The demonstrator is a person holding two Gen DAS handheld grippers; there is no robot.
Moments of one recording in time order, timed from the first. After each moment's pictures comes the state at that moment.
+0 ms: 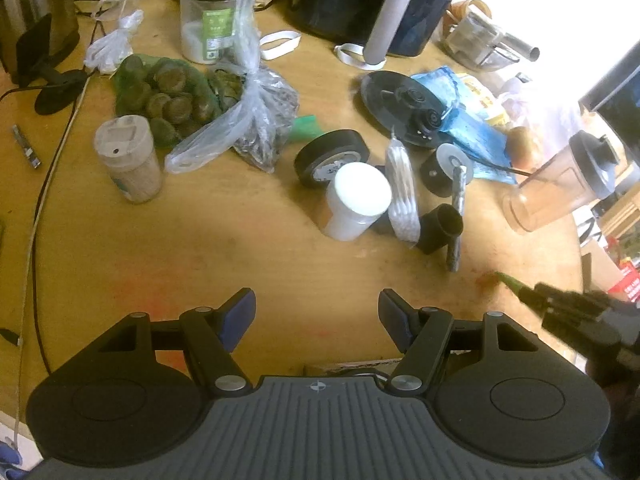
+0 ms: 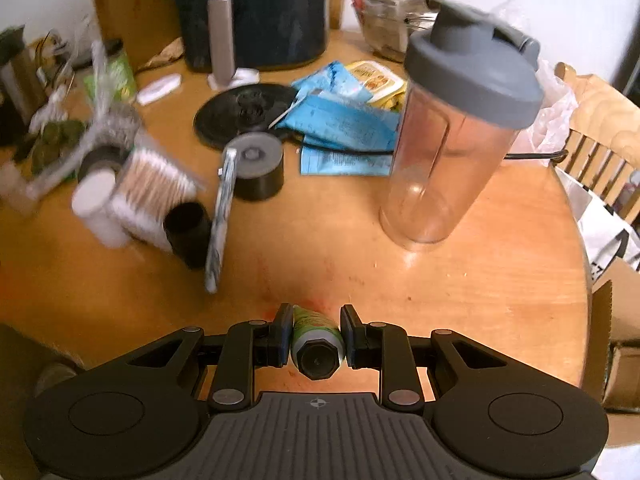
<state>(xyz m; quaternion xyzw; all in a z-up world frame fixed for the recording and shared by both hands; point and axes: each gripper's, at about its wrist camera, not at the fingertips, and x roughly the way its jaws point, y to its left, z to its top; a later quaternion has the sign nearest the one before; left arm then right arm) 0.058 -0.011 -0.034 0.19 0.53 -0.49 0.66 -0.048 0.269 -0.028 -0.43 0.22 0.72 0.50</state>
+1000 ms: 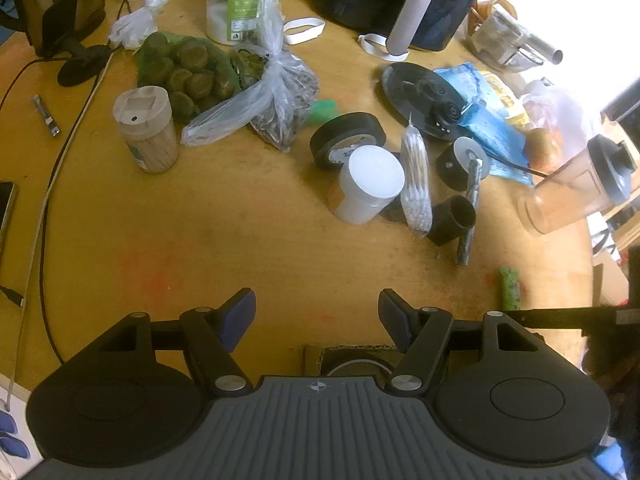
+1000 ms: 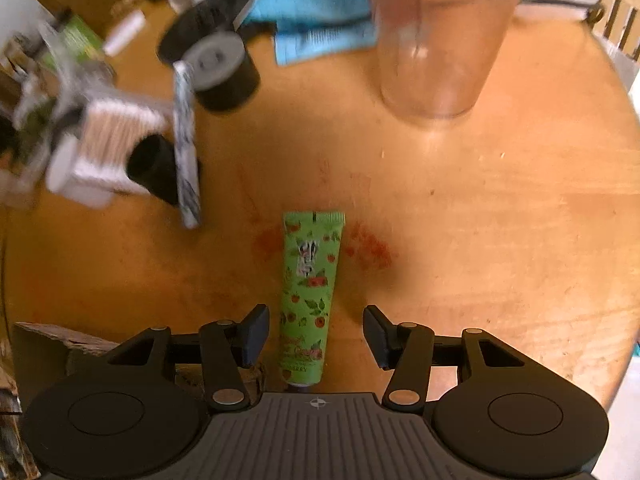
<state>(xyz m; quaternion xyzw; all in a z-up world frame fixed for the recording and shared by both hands) 0.048 -0.007 -0.036 0.20 0.55 -0.47 0.66 -0.018 0.318 -0.070 -0.46 0.46 0.60 0.47</state>
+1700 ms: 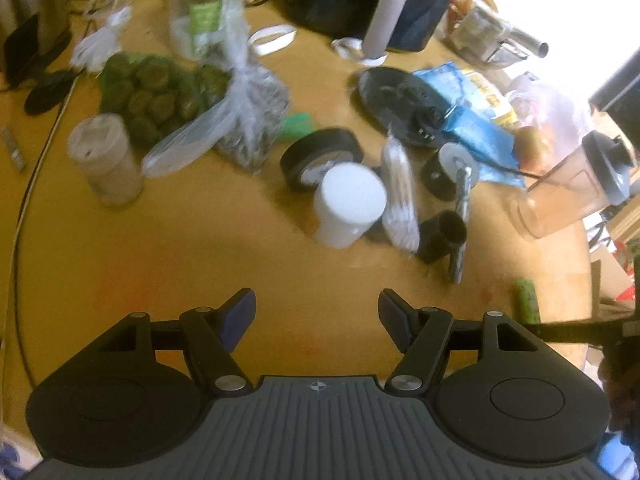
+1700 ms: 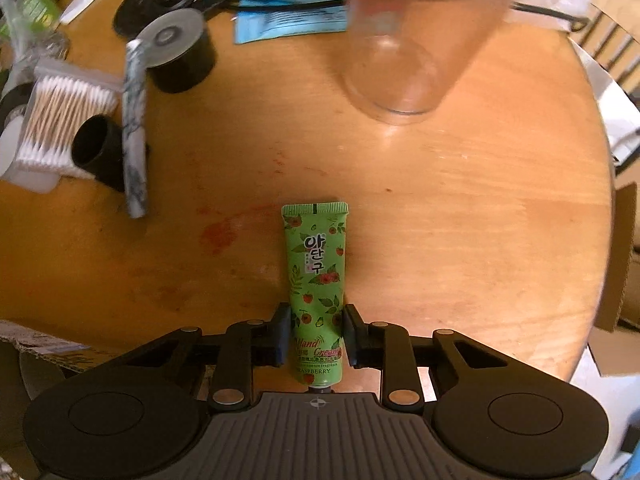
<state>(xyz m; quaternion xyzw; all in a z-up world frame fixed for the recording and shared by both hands) 0.043 -0.038 -0.050 0.21 0.52 -0.52 0.65 -0.016 0.313 -0.070 -0.50 0.43 0.55 0.51</state>
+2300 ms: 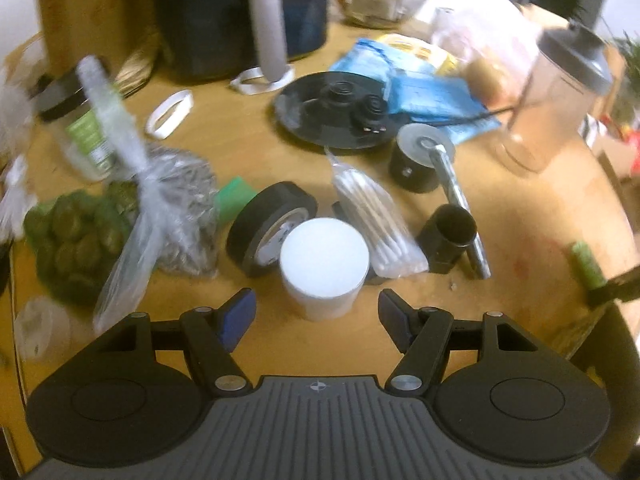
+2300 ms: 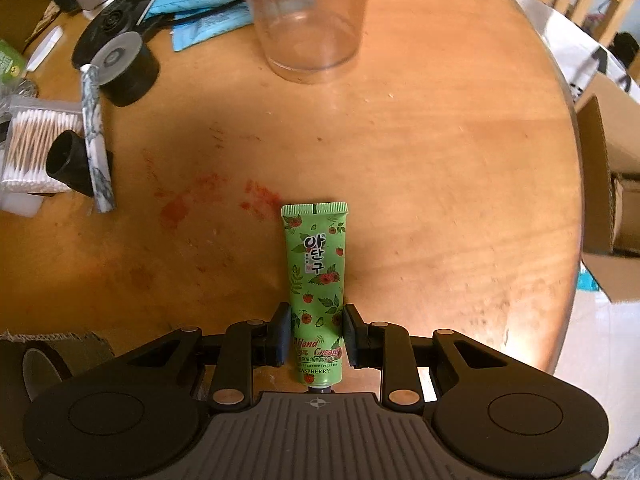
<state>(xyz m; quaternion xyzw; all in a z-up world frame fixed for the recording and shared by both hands) 0.022 -0.090 -0.073 0.36 0.35 -0.64 0.58 0.026 0.281 -0.064 -0.44 0.48 0.52 0.55</state>
